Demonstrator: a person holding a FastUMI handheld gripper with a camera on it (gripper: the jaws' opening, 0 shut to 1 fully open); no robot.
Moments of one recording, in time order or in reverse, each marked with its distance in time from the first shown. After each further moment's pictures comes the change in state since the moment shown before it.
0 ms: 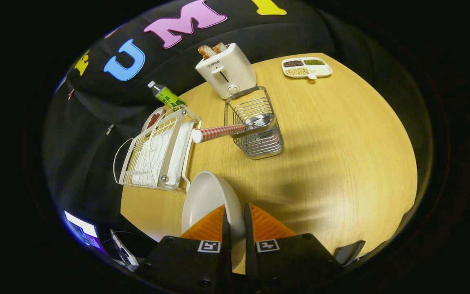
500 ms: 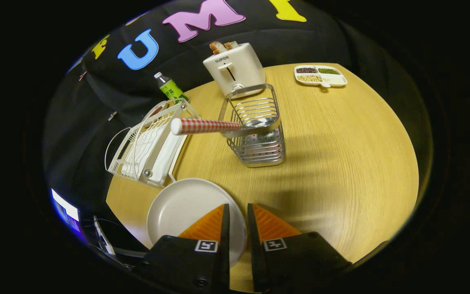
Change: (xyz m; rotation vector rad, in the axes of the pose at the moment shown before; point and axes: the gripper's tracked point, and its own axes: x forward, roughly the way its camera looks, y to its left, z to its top) arm 0.013 -0.014 0.015 -0.152 -0.081 -0.014
